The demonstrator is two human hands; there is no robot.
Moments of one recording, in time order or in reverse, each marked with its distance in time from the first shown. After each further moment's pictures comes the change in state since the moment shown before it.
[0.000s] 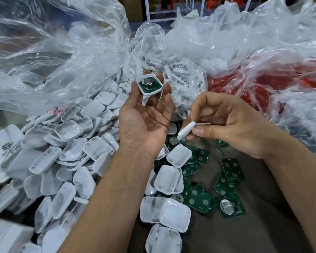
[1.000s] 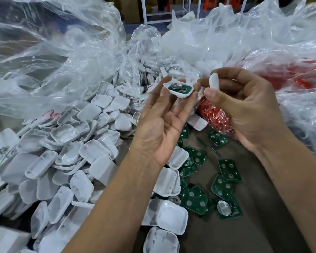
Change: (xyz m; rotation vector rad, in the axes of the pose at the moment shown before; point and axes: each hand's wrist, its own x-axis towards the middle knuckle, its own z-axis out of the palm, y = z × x) left_hand 0.003 -0.028 0.001 -0.022 -0.173 -0.071; right_hand 0.009 0.004 -0.006 0.217 0.664 -0.138
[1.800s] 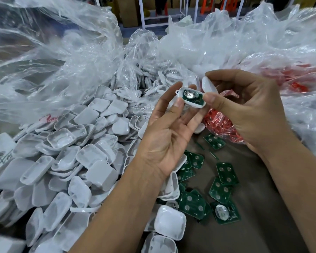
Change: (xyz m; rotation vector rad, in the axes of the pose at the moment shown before) left_hand -0.004 -0.014 -0.001 0.044 -0.084 -0.052; right_hand 0.003 -0.006 -0.010 -0.380 -0.007 -0.214
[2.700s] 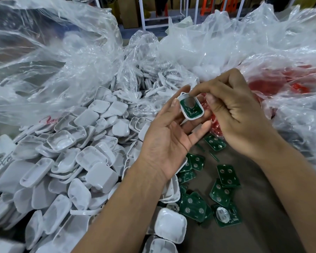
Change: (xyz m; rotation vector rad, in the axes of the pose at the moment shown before) left_hand -0.003 0.000 0.002 0.193 0.063 -0.101; right_hand -0.006 -0.001 0.006 -0.542 -0.185 -0.128
